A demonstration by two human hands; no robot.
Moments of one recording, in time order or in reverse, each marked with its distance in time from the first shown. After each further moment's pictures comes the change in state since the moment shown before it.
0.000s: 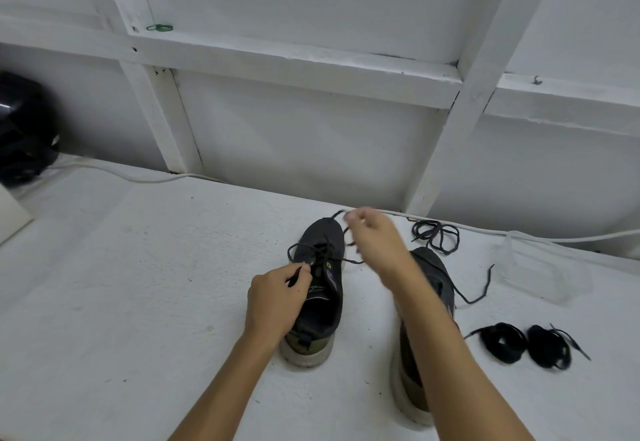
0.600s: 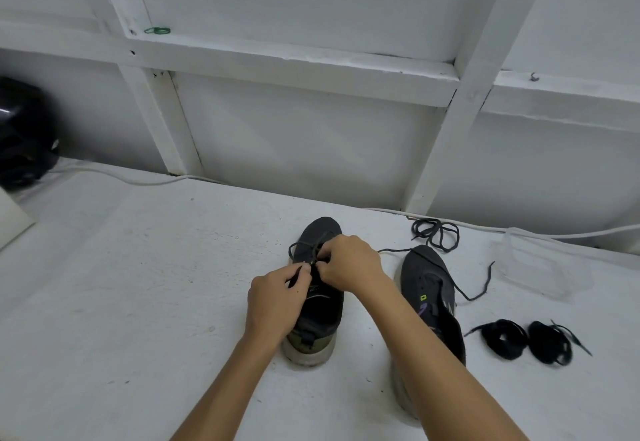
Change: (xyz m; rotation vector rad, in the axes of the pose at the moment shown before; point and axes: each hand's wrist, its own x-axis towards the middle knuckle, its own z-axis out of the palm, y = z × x) left_hand -0.003 0.003 -0.002 0.036 0.016 0.034; right_hand 0.002 0.011 0.041 -0.743 -0.251 -0.050
